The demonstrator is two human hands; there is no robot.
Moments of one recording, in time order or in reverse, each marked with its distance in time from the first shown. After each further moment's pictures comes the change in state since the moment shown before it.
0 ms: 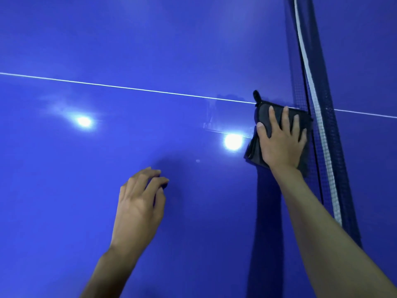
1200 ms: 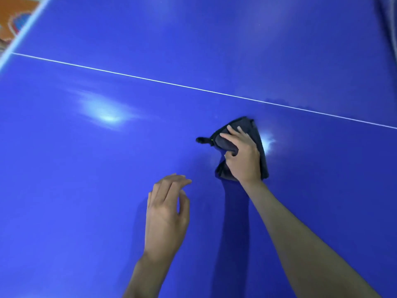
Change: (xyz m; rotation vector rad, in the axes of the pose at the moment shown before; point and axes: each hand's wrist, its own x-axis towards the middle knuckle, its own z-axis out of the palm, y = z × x) left_hand -0.042 -0.256 -0.204 -0.256 0.155 -0.137; right_hand -0.188 -0.415 0.076 0.595 0.086 -0.436
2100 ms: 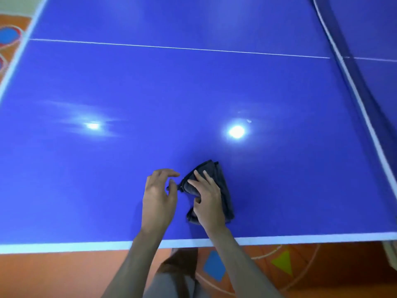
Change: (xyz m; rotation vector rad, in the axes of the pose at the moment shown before) left_hand -0.231 -0.009 -0.124 -0.101 -0.184 -0.092; right_hand -0.416 -0.135 0.006 0.035 -0.114 0.218
